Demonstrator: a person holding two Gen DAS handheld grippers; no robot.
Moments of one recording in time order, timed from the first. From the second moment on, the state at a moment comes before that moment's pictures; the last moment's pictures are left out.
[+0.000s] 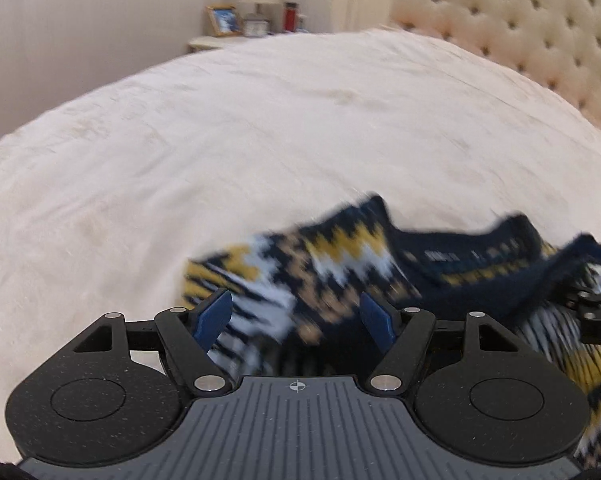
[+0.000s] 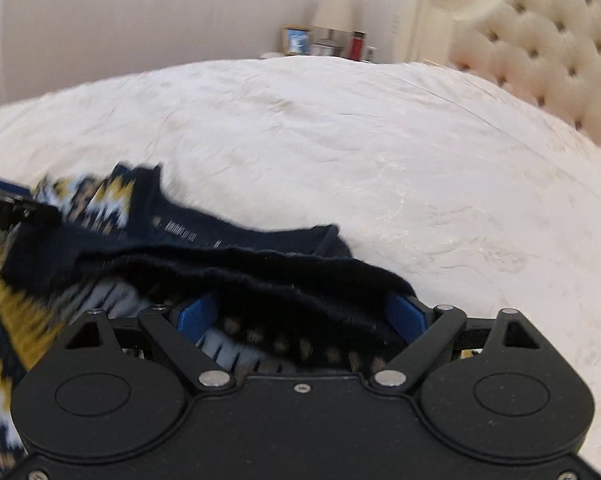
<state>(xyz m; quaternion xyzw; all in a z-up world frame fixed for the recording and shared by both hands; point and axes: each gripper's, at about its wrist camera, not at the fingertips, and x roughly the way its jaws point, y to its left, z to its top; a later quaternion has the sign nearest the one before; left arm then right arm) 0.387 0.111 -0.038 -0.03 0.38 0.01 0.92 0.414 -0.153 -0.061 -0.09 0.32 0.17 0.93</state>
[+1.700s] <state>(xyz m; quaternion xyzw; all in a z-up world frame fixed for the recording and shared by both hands) 0.334 0.056 -0.064 0.11 0.40 -0.02 0.91 0.332 -0.208 -0.083 -0.02 0.31 0.08 0.95</state>
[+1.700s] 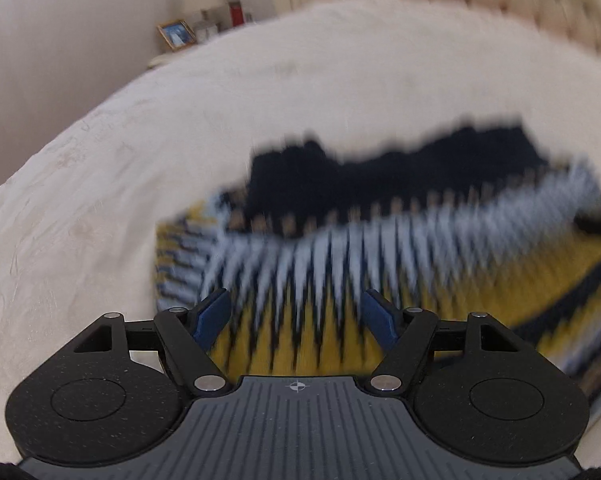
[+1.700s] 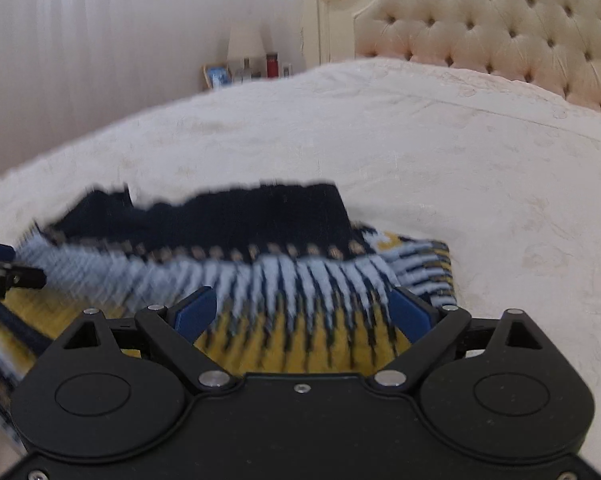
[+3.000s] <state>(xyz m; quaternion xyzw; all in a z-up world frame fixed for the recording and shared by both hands) 0.371 -0.009 -0.037 -0.03 0.43 -0.01 0.90 0.350 -0.317 -0.107 0.30 0.41 0.13 0.85</state>
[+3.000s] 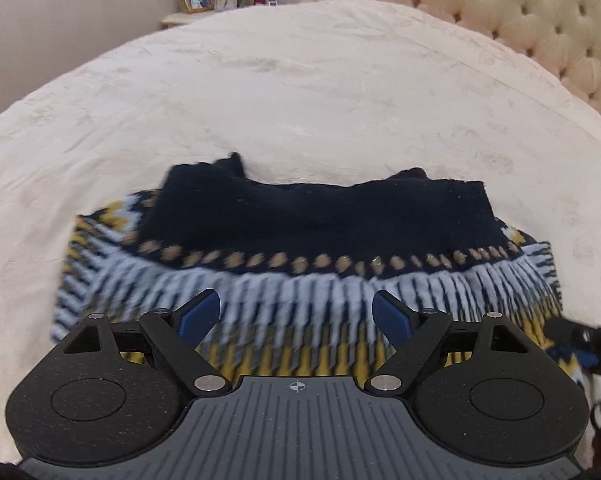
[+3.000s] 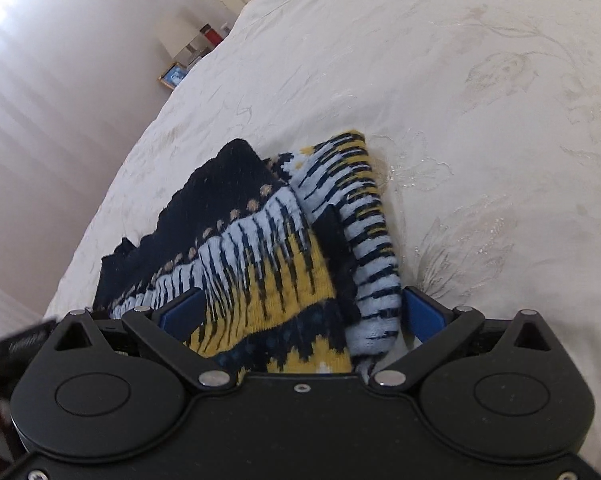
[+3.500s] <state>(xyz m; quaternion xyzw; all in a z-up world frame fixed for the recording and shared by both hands) 0.401 -0.033 -0.089 0.01 0.46 0.02 0.89 0.352 -0.333 -0.116 0.34 0.41 0.15 0.83</state>
